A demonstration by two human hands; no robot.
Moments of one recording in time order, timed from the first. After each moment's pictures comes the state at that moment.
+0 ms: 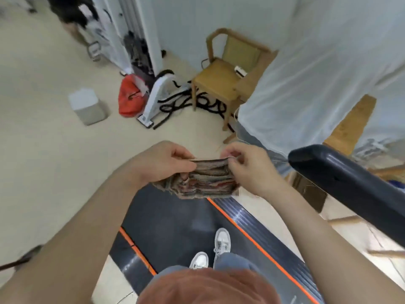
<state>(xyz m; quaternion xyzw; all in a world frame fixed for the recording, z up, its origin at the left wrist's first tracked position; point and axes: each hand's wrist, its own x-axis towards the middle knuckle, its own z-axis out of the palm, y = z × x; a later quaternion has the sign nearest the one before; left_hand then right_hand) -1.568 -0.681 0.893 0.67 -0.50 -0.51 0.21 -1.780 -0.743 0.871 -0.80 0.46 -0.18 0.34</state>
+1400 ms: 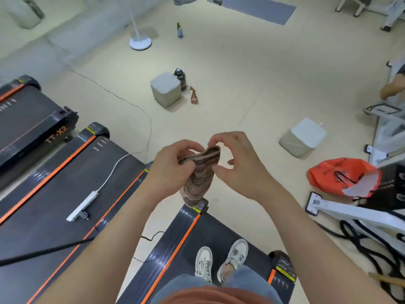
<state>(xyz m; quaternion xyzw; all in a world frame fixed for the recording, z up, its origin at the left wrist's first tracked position) -1.086 -0.527 0.848 0.82 0.11 -0.07 0.56 -1.046 -0.702 0.843 -0.86 -0.20 0.12 0.46</state>
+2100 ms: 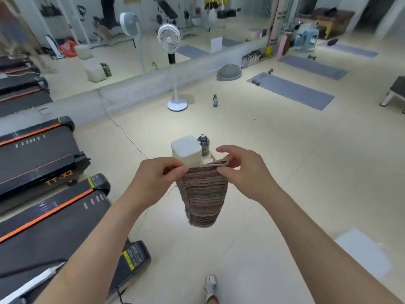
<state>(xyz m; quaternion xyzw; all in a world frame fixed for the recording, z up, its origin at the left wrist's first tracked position) -0.758 -0.449 0.759 0.89 0.15 0.13 0.42 -0.647 -0.641 0.760 -0.82 -0.30 0.11 0.48</state>
